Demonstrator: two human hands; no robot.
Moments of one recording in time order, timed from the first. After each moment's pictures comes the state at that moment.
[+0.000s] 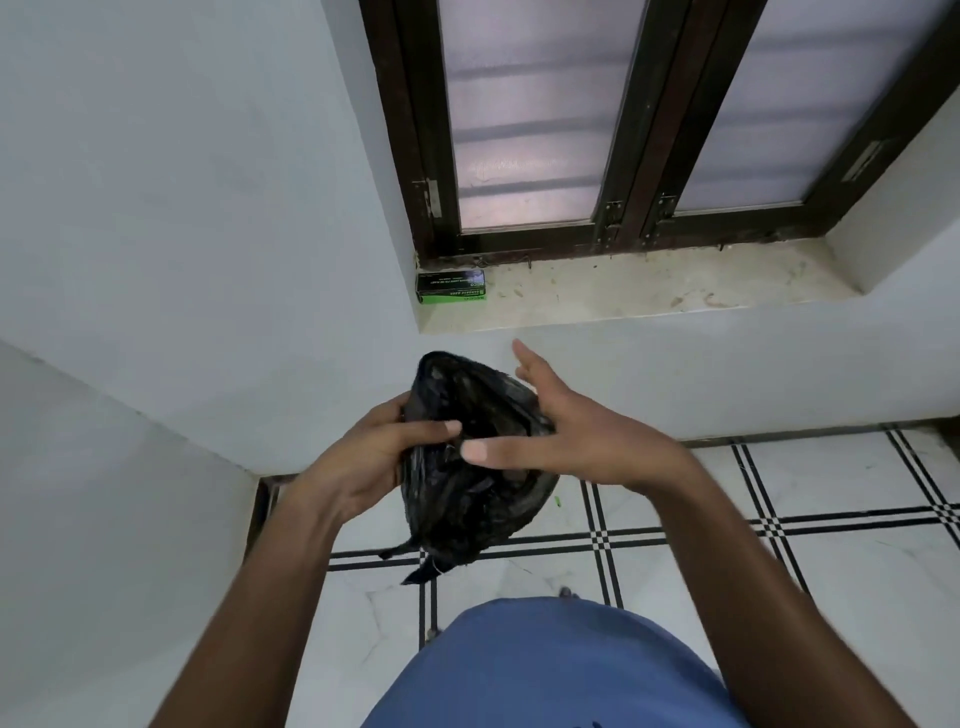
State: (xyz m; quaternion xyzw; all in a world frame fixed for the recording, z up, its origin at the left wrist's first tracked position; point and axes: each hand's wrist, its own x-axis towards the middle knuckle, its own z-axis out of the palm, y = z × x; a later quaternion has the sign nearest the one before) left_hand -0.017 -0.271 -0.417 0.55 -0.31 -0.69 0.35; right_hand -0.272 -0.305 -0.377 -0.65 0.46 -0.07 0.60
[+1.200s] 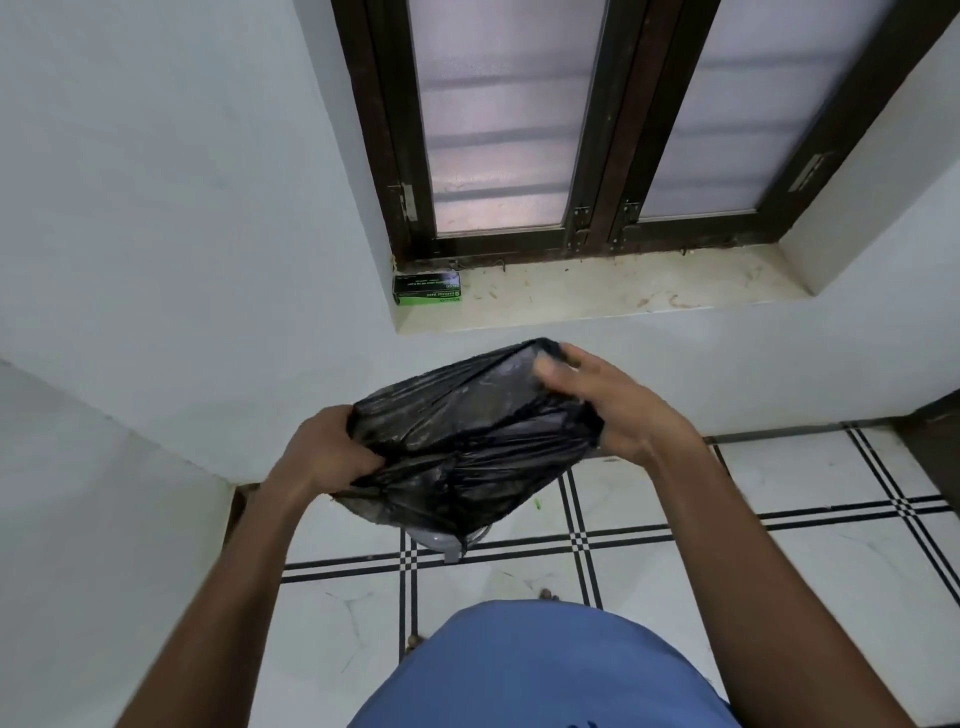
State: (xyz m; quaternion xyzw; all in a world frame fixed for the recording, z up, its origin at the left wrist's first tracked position) left_hand 0.007 -0.263 -0.434 0.77 -0.52 -0.37 0.10; right_hand -0.328 -0.327 -0.421 -0.43 0.44 -0.27 0.74
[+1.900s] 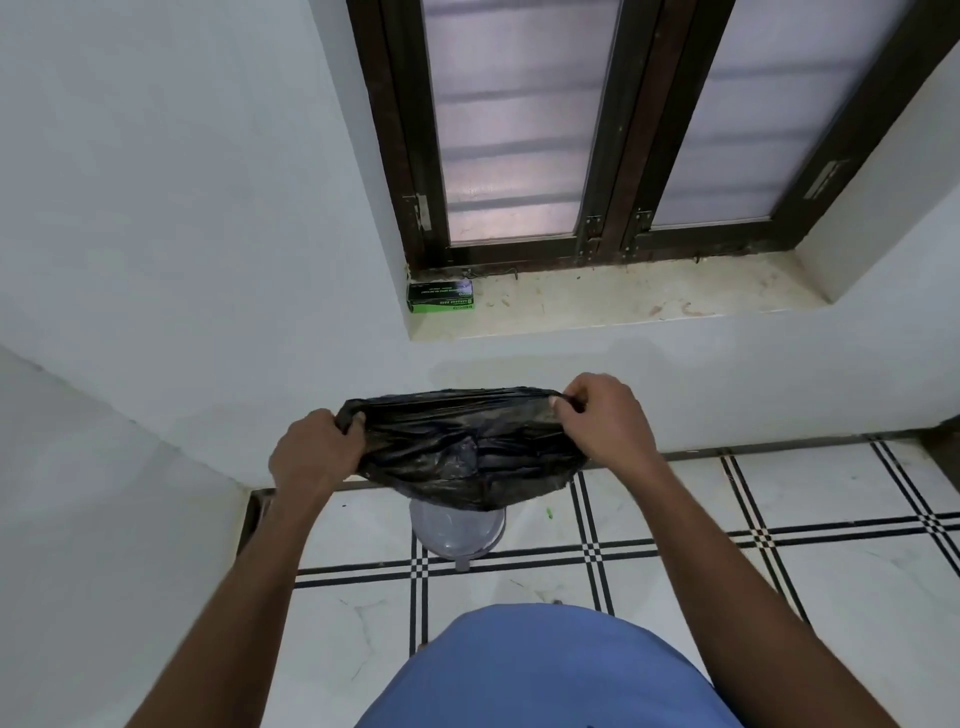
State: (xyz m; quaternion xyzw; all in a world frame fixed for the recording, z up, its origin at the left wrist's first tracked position) left_hand 0.028 -0.271 -0.475 0.88 -0.44 -0.16 0.07; right_hand -0.318 -0.336 -0.488 -0.66 0.69 -0.17 0.26
